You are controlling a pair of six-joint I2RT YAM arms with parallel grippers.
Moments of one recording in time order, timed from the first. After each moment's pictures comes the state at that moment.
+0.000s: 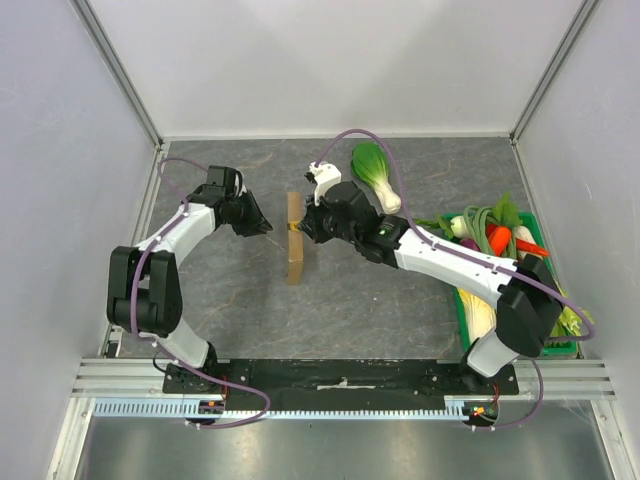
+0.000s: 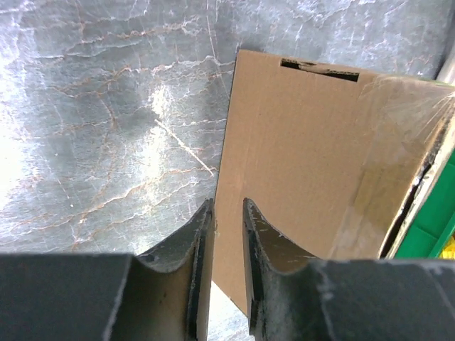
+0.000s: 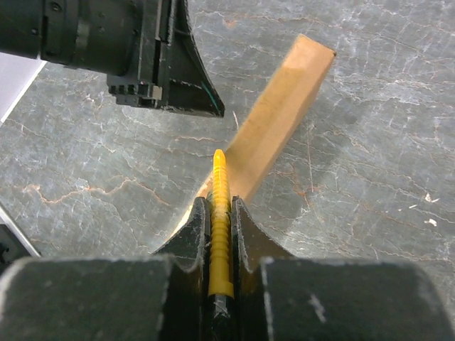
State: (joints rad) left arm -0.15 1.63 1.09 -0.45 0.30 -0.57; right arm 0.89 1.60 1.27 -0.11 0.08 0.34
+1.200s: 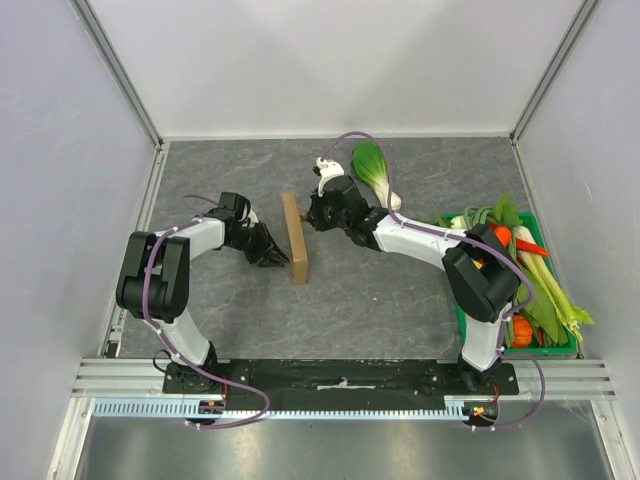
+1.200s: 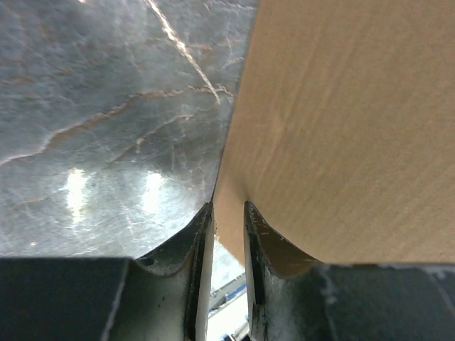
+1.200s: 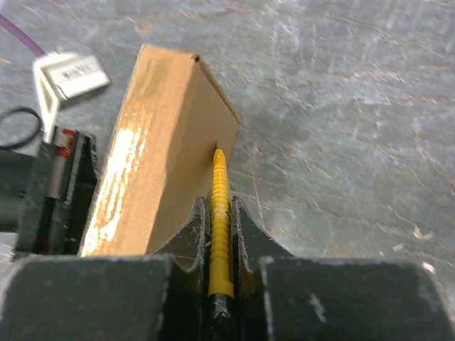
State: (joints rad) left arm -0.17 1.73 0.93 -0.41 0.57 -0.66; right arm 0.76 1.86 1.28 0.05 0.07 0.38
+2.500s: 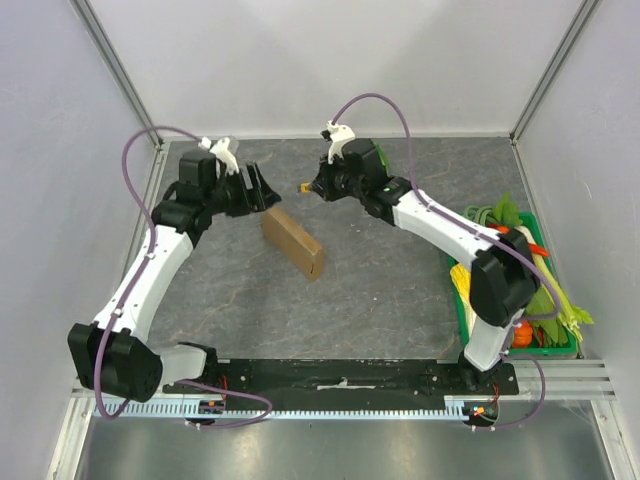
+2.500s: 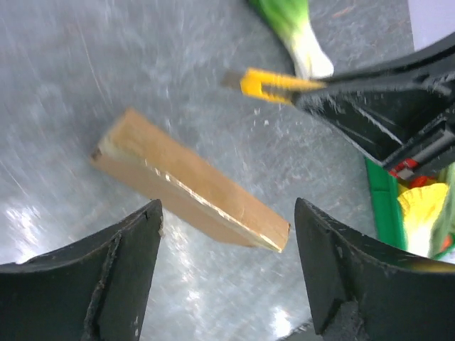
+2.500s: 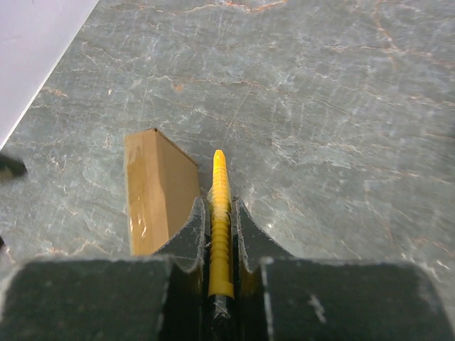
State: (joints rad) left arm -0.22 1.26 1.12 -0.50 0.32 -0.47; right arm 0.66 1.83 1.50 -0.09 -0.10 0.30
